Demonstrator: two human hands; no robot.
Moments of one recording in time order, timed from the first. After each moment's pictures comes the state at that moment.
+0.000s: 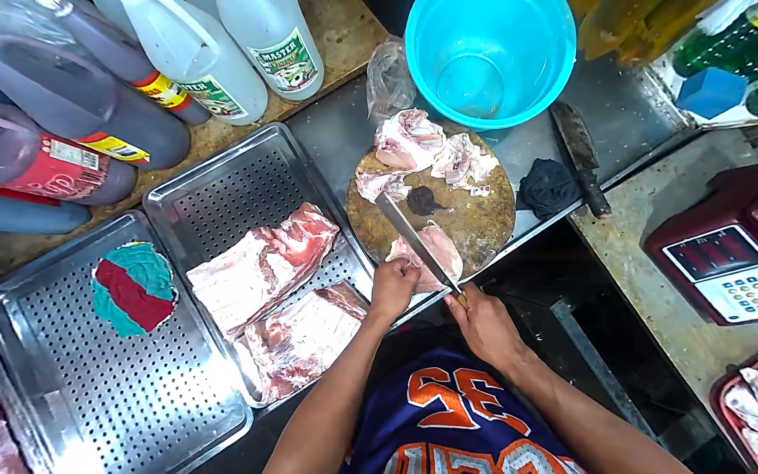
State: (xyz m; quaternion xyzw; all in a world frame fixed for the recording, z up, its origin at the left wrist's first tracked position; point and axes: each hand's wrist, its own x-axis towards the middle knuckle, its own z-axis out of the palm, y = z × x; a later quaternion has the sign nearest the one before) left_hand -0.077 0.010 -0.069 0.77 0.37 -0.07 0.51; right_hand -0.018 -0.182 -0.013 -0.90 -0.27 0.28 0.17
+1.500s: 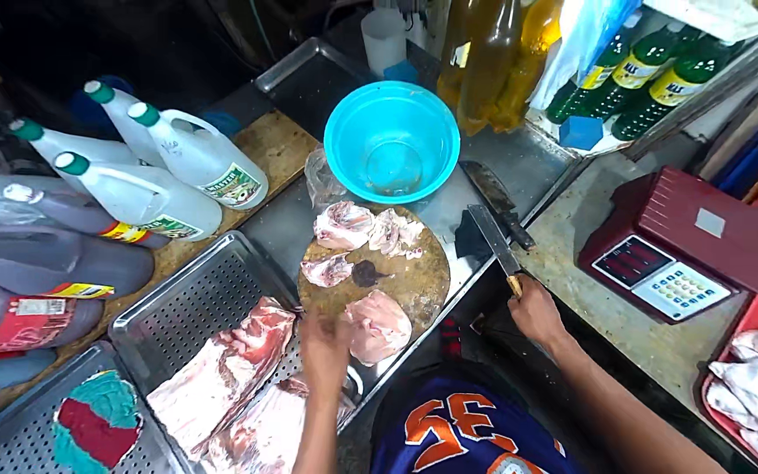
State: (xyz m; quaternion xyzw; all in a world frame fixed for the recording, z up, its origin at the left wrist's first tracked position) left_hand -0.053 0.024 -0.013 0.86 0.38 0.07 0.34; right_hand 0.156 -0.324 -0.033 -0.95 -0.03 0.23 0.19
